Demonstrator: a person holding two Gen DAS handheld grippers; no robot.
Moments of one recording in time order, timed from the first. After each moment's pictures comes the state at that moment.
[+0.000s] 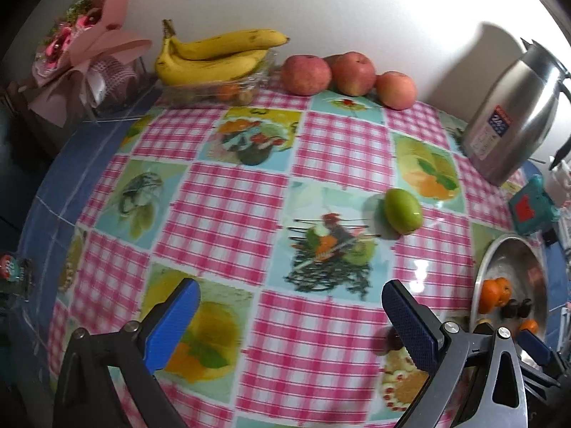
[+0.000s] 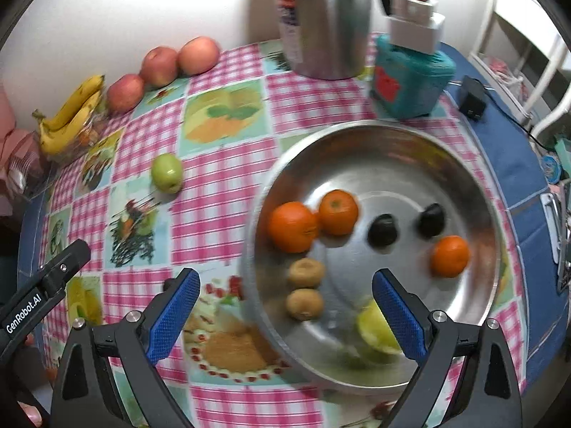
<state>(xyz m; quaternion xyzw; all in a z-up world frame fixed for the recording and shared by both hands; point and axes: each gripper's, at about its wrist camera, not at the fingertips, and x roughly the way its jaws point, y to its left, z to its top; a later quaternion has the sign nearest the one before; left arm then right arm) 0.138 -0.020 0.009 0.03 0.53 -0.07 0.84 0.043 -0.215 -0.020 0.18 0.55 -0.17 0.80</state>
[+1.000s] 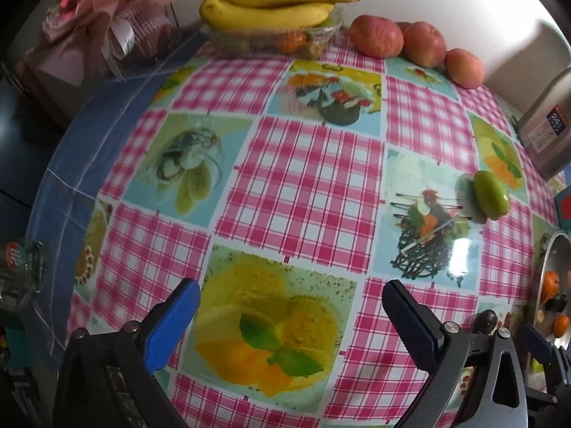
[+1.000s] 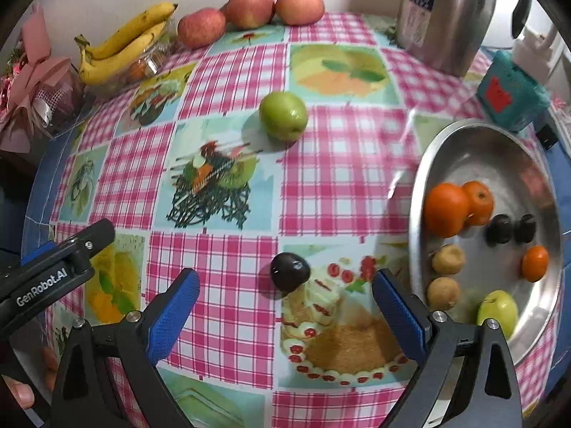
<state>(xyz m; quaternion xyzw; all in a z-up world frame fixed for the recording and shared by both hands) 0.165 0.048 -0.033 0.03 0.59 -0.03 0.81 0.084 -0.126 -0.050 0.15 0.59 -0.08 0.79</state>
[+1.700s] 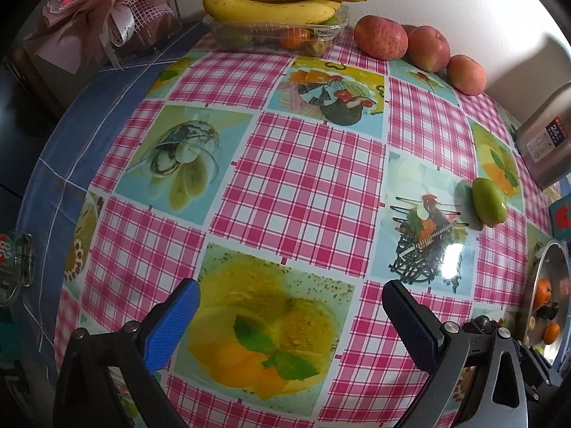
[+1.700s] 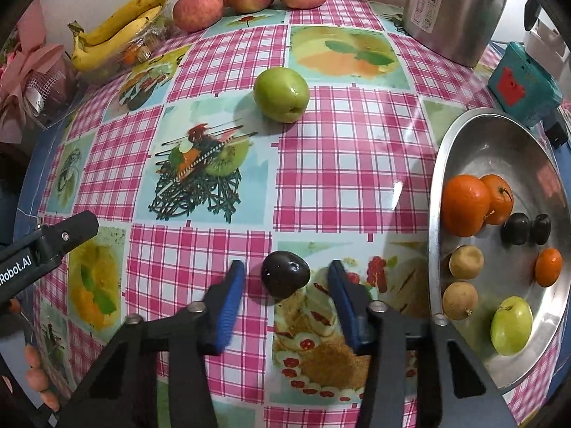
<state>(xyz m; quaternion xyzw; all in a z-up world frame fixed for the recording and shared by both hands) 0.167 0.050 -0.036 0.00 0.59 -0.04 0.80 0.092 -0.128 -0.072 0.14 0.60 -0.08 0.78</state>
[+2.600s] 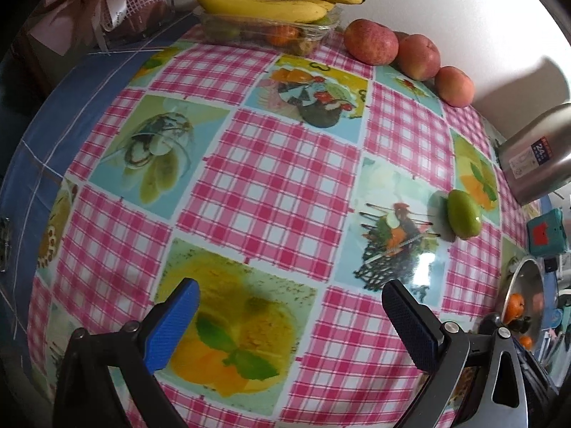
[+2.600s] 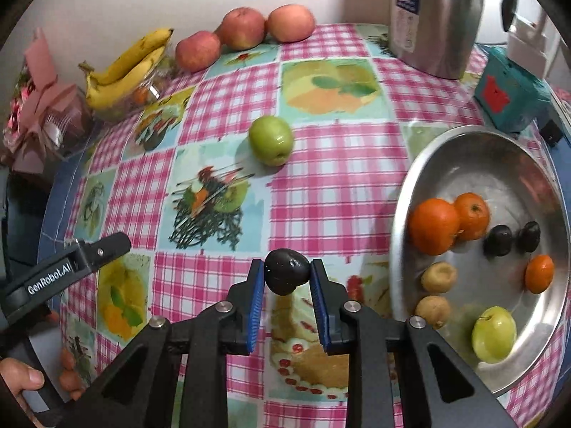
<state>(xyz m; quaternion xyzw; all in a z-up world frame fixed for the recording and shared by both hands) 0.167 0.041 -0.037 -0.06 0.60 -0.06 0.80 0.077 -0.157 -0.038 0.18 0.56 -0.07 0.81</state>
